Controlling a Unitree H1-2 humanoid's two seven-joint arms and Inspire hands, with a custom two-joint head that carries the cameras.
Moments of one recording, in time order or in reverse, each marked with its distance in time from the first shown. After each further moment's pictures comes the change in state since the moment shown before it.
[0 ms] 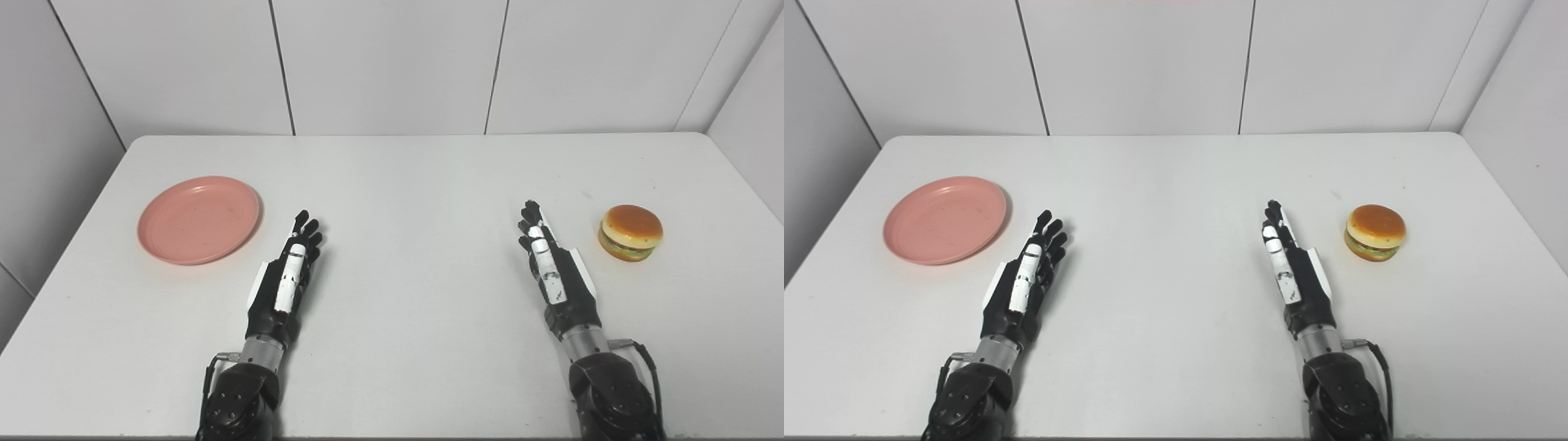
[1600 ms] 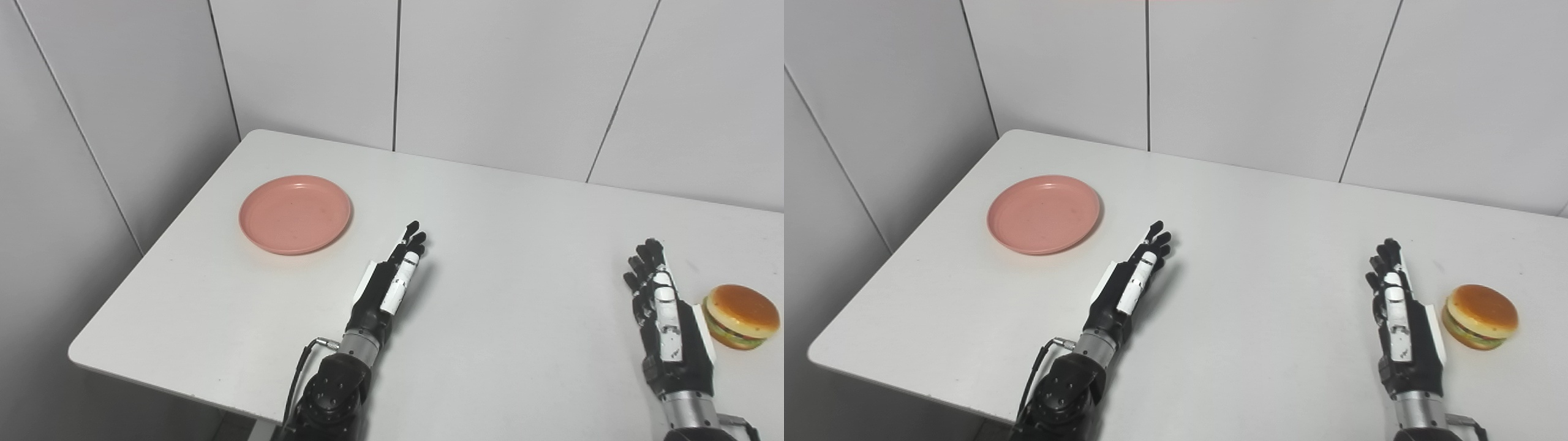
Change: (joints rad) left arm -0.052 -0.080 -0.054 0.101 0.131 -0.073 0.078; right arm -0.044 -0.056 -0.054 0.110 0.138 -0.150 0.089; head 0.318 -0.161
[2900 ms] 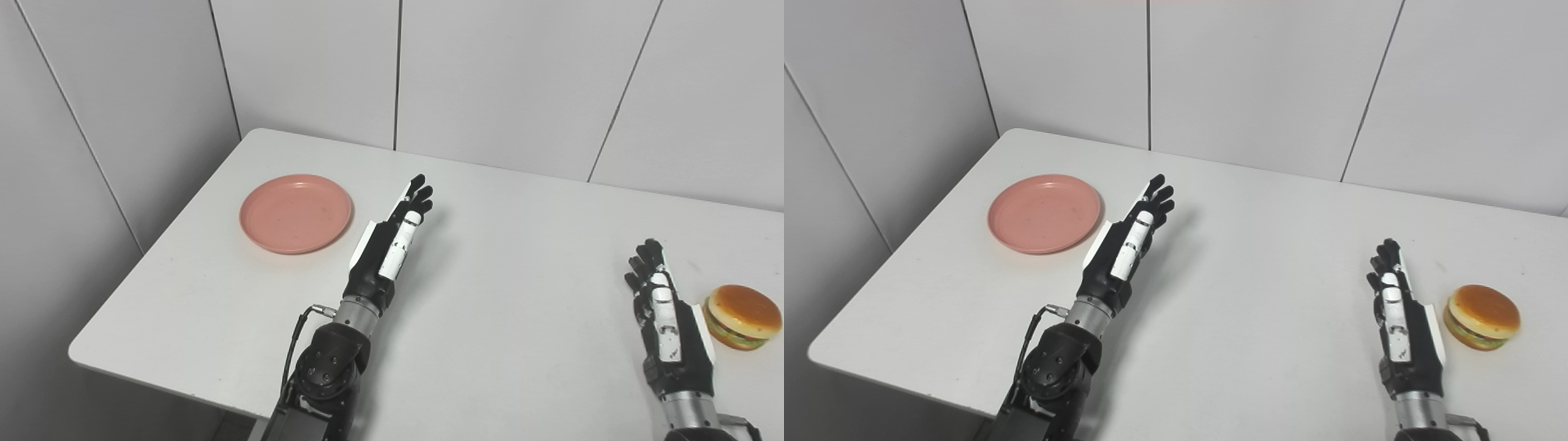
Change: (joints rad) left arm -0.058 0.027 0.026 -0.261 -0.021 0.110 -0.016; right arm -0.009 0.005 0.005 0.006 -0.028 -0.001 -0.002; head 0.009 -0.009
